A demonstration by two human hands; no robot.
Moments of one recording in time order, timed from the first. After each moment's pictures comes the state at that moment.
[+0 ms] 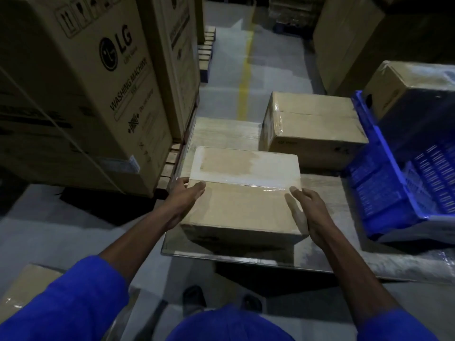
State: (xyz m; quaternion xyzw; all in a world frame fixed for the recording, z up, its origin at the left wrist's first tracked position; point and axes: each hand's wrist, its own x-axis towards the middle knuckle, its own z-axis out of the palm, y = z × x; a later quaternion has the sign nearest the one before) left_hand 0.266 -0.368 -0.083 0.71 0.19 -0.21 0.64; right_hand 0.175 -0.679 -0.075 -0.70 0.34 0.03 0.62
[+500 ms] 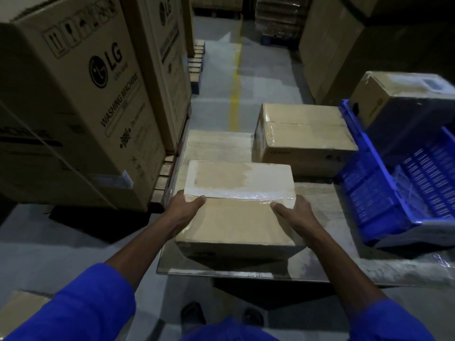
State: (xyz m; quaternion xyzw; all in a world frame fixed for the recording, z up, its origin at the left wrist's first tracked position) left_hand 0.281 -0.370 -0.095 0.82 0.12 -0.21 0.53; right_hand 0.197 -0.679 -0.092 -0.81 0.30 0.08 0.50
